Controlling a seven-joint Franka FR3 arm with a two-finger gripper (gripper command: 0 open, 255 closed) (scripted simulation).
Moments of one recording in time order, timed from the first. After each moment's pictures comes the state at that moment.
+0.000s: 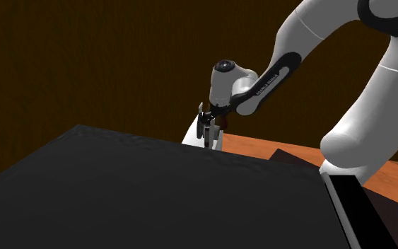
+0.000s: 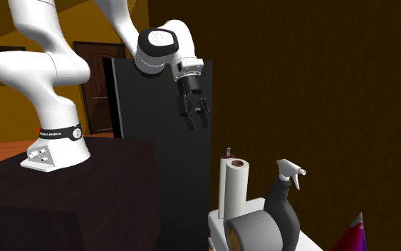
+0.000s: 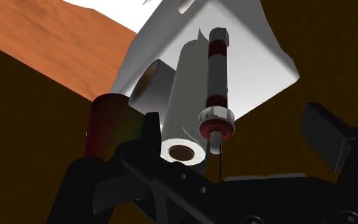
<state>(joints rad) -0.41 -0.01 0.40 -2.50 -0.70 2.69 0.95</state>
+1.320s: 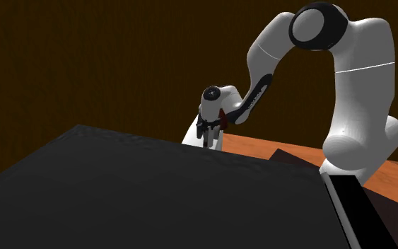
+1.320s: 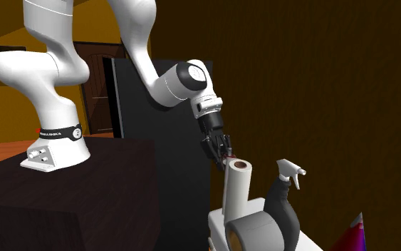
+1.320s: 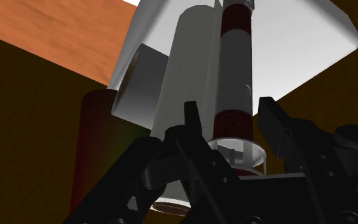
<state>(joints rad) -0.32 0.44 0.24 -2.19 -1.34 2.69 1.59</state>
